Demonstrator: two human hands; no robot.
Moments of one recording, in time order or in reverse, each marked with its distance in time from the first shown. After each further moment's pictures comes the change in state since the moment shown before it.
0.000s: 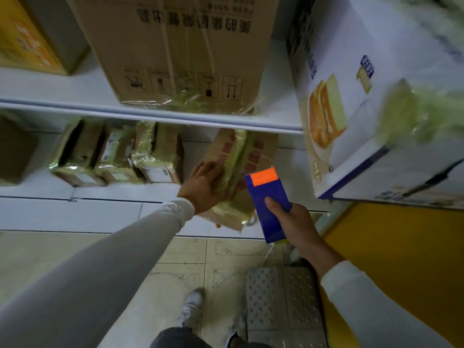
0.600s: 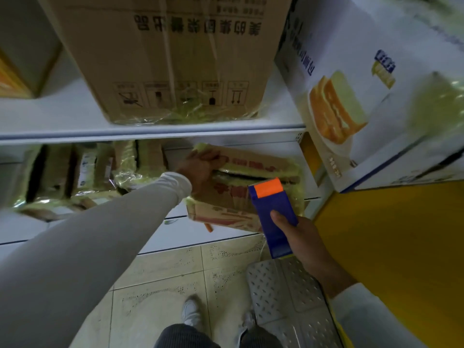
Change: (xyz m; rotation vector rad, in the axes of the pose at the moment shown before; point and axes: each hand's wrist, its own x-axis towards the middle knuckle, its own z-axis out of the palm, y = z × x) left_hand 0.076 -0.025 -0.031 0.457 -0.290 0.343; right_hand -0.043 0.003 0.027 0.091 0.110 0.080
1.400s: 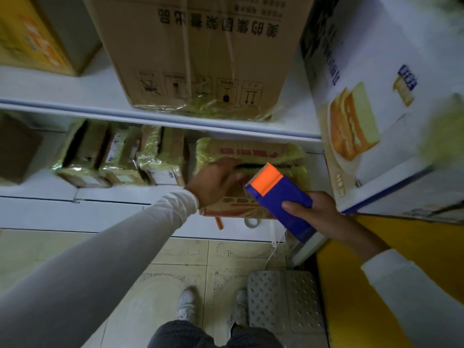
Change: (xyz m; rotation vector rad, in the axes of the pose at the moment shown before) left_hand -0.047 0.057 -0.015 -0.609 0.375 -0.124; right_hand 0.053 -0.065 -0.051 -0.317 -0.453 -0.228
